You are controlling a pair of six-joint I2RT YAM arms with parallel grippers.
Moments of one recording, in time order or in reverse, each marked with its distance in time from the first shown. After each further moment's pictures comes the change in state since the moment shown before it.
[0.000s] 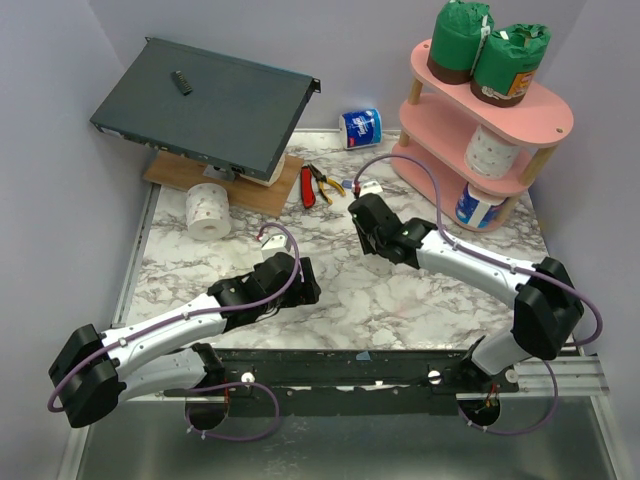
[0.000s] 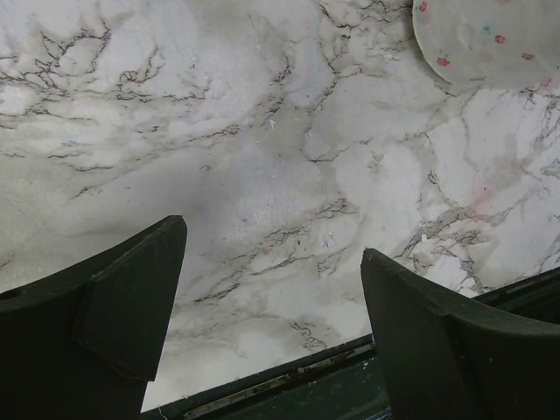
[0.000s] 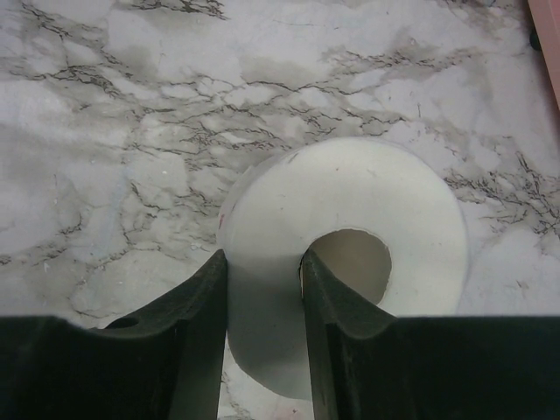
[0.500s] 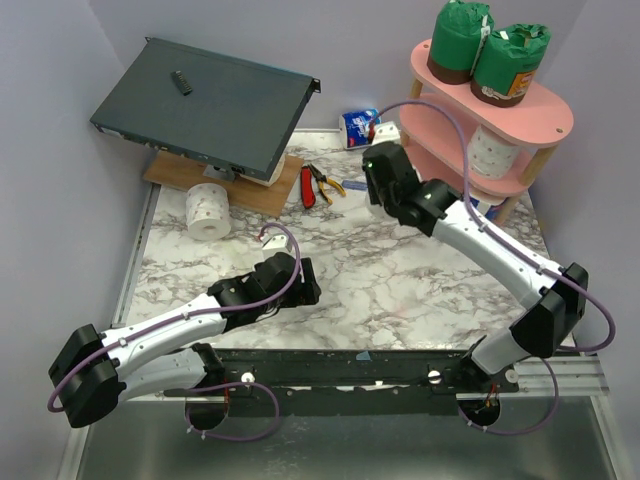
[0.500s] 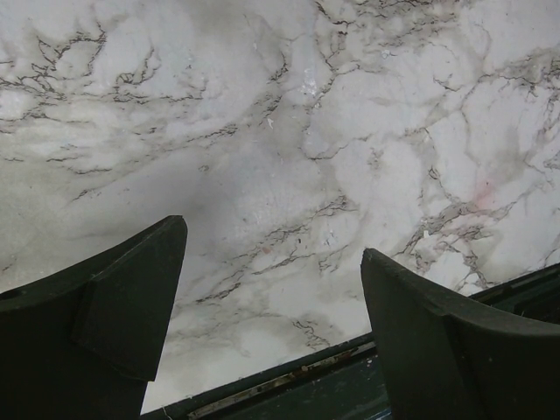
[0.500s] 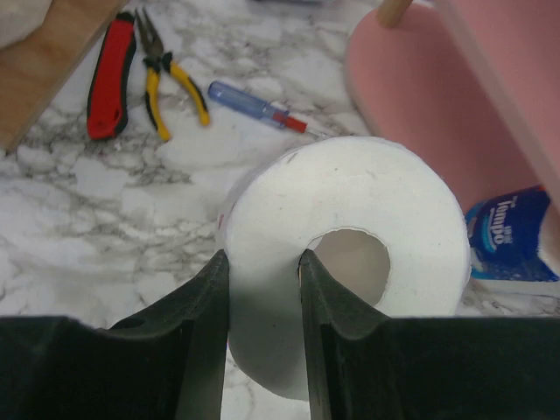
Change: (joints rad) left arm 0.000 0.000 0.000 0.003 0.006 0.021; right arm -0.045 0.005 0.349 -0.147 0.092 -0.092
